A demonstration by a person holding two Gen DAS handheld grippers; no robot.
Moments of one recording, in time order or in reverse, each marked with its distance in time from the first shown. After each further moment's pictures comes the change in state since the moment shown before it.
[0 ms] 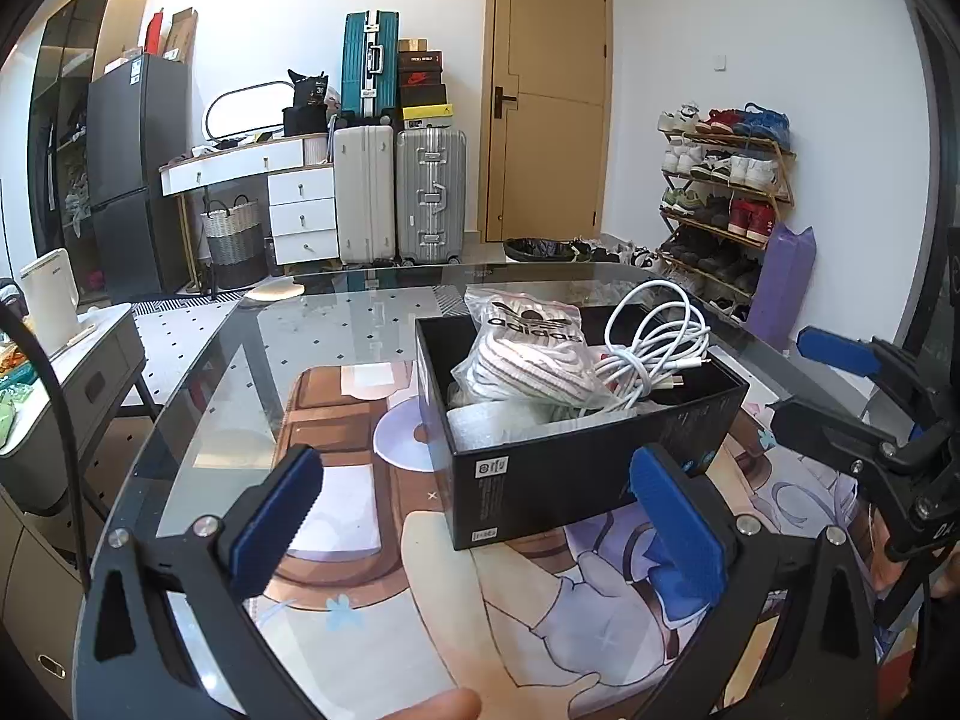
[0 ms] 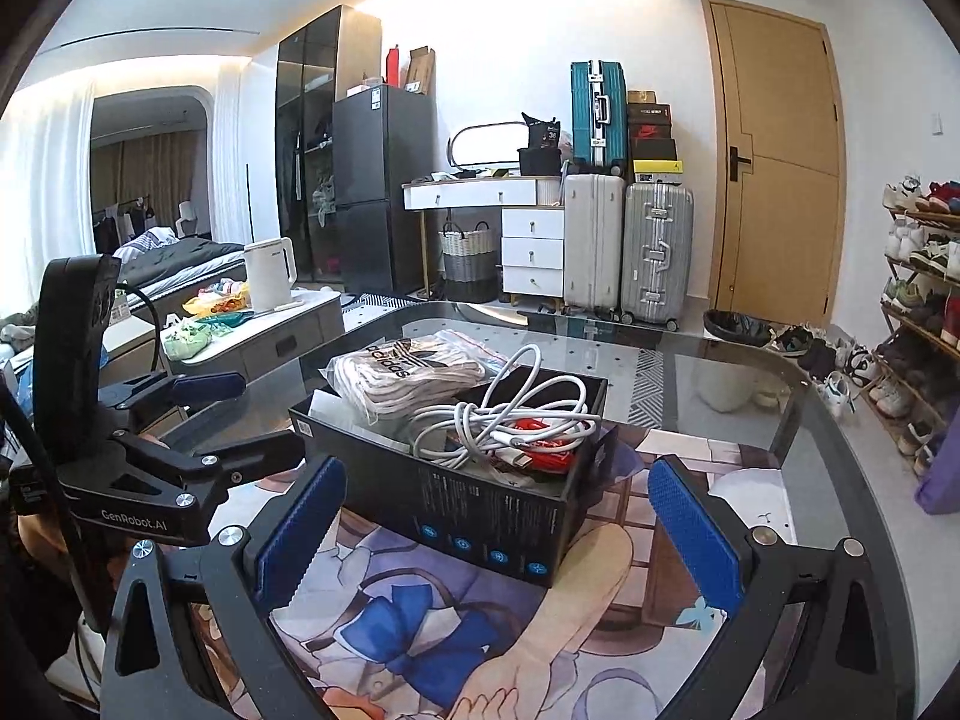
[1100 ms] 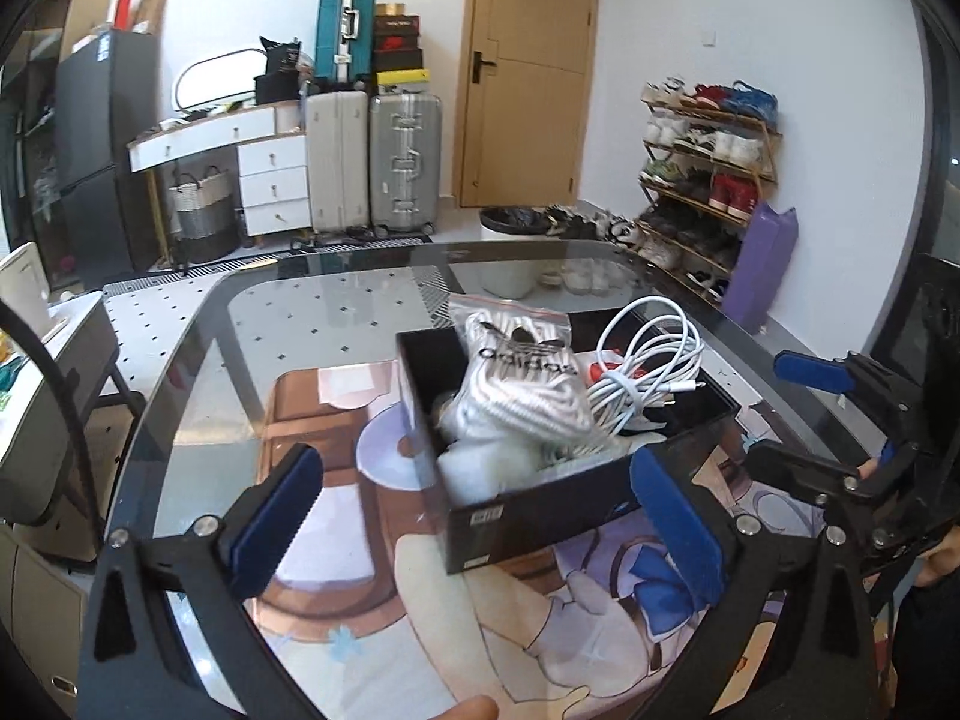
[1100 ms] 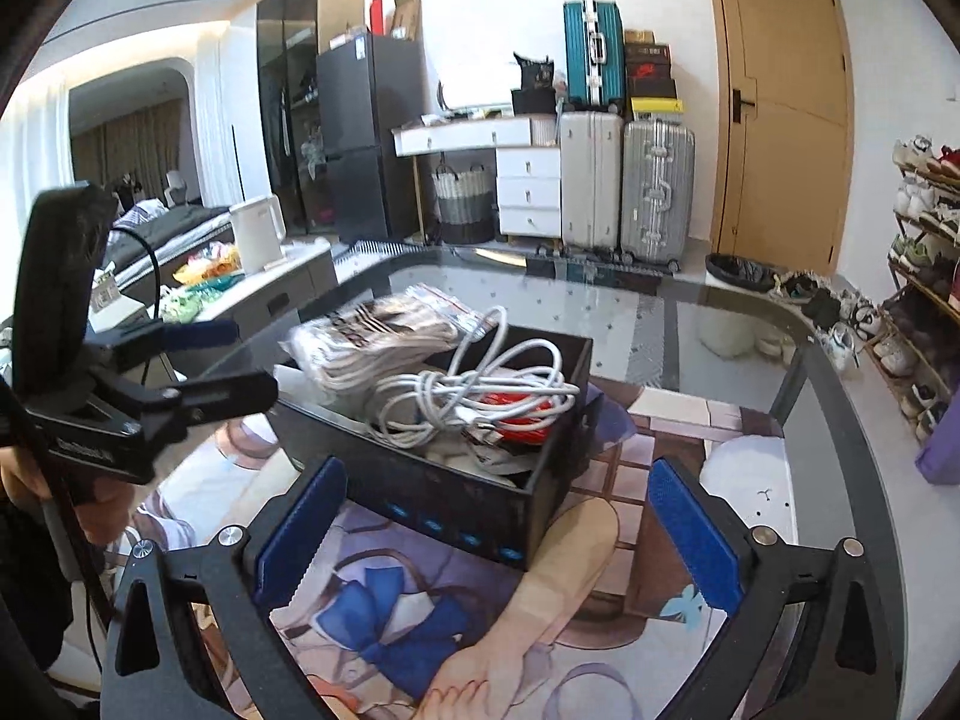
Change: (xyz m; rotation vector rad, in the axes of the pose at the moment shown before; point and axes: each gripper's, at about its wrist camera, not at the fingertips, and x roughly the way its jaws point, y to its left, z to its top) left arm 0.008 0.005 0.023 0.005 0.098 -0.065; right arm 0.020 -0.014 0.006 0.020 0.137 0.011
